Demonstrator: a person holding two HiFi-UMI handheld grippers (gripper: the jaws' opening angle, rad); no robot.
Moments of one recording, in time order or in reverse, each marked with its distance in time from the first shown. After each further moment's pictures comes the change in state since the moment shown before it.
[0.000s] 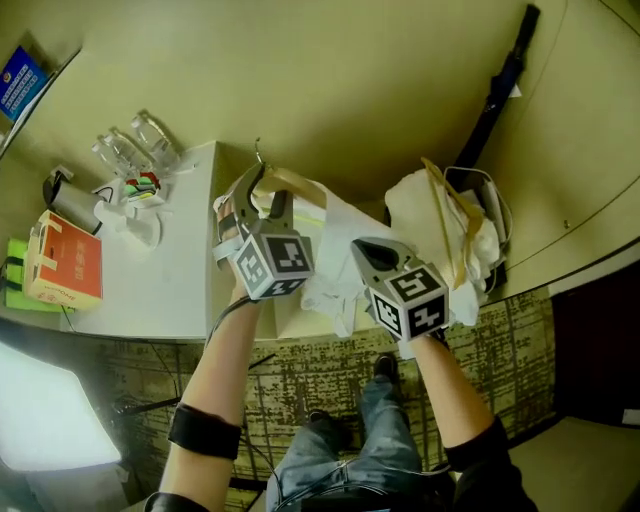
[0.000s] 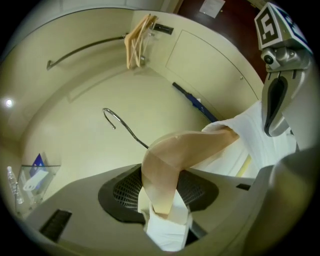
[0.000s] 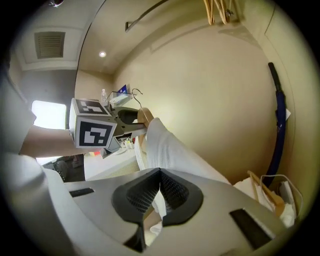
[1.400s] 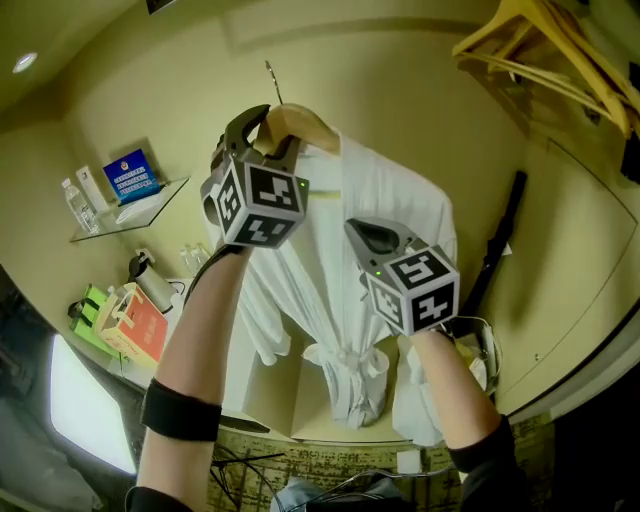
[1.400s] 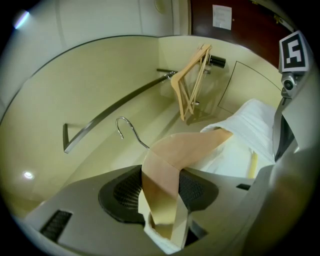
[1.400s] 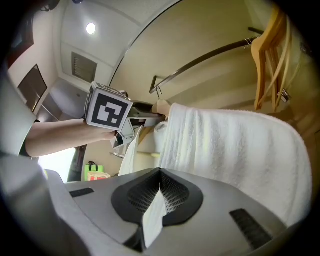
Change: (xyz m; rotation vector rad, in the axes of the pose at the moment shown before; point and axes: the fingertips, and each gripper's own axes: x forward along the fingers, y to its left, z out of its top) left arm -0.047 0.335 0.370 0.113 -0.292 0.288; right arm -0.122 0.037 0.421 -0.320 -0.451 0.110
